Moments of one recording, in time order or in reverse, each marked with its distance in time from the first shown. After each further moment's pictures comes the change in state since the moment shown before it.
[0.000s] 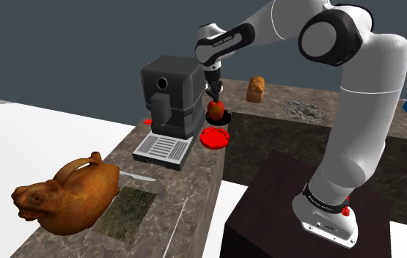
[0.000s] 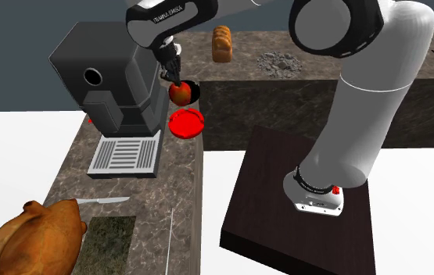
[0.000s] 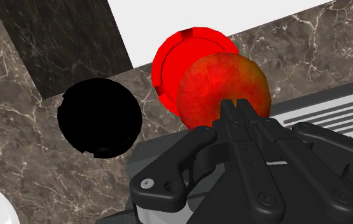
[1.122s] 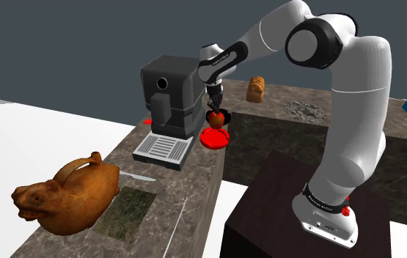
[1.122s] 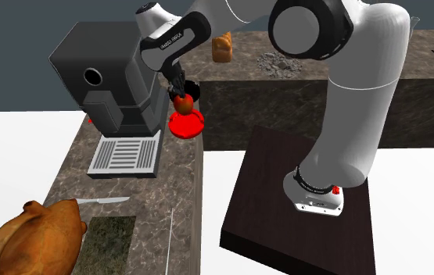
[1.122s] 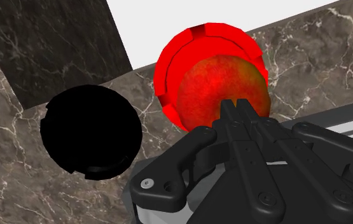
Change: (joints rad) arm -0.020 0.102 -0.010 -0.069 -0.001 0.173 -0.016
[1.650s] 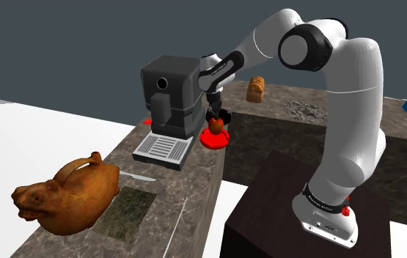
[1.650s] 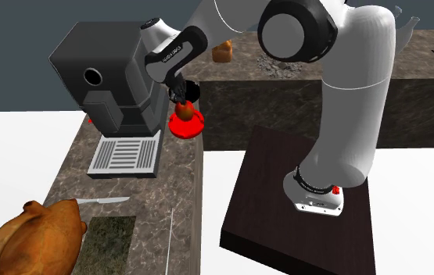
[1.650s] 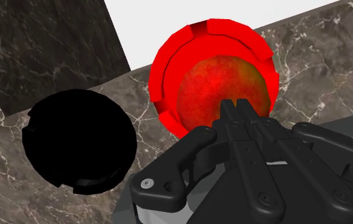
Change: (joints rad) arm -0.001 0.063 0.001 -0.023 0.000 0.086 0.007
